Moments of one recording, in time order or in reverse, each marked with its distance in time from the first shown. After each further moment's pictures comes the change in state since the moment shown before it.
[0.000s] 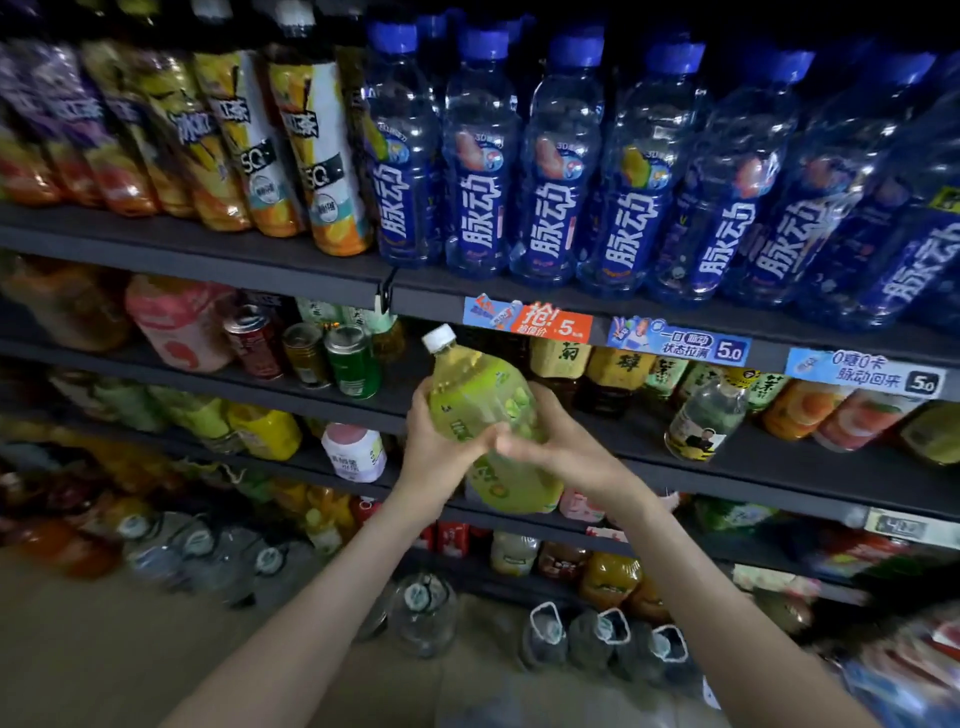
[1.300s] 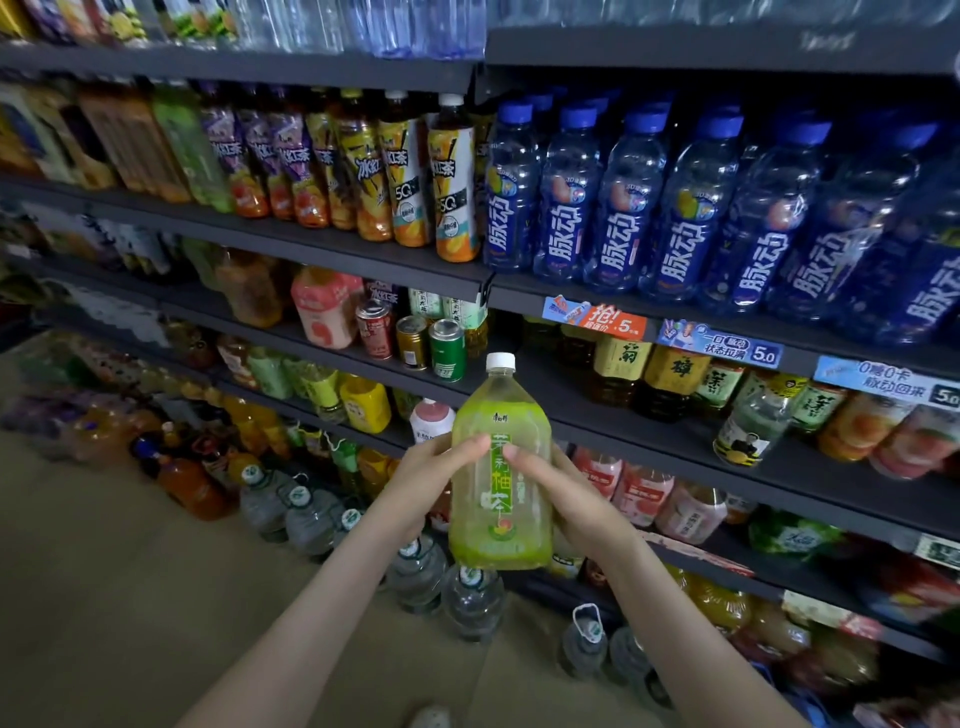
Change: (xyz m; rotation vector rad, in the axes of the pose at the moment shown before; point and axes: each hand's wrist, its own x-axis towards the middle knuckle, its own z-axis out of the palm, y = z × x) left_hand -0.135 0.032 -0.086 0.027 -0.080 -0.182; right_hand -0.086 -0.014 0.084 0.487 -0.285 0.074
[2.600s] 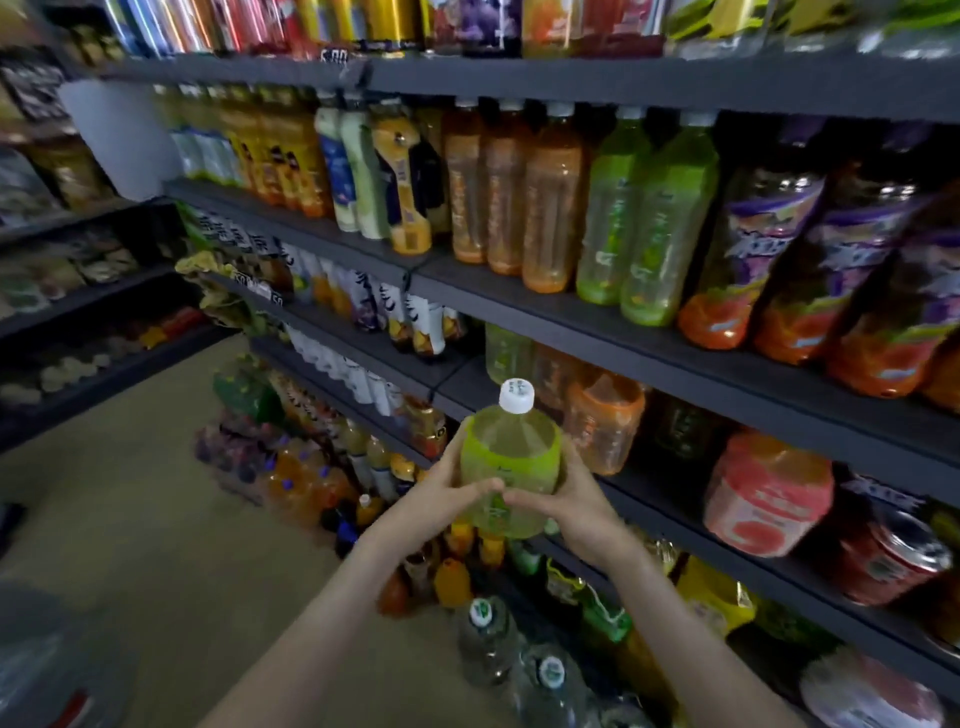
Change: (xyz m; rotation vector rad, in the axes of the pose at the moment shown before) left_hand 0.245 0.008 -0.660 0.087 0.021 0.118; right_hand 0.569 0.001 0.446 -0.169 -0.083 -0.176
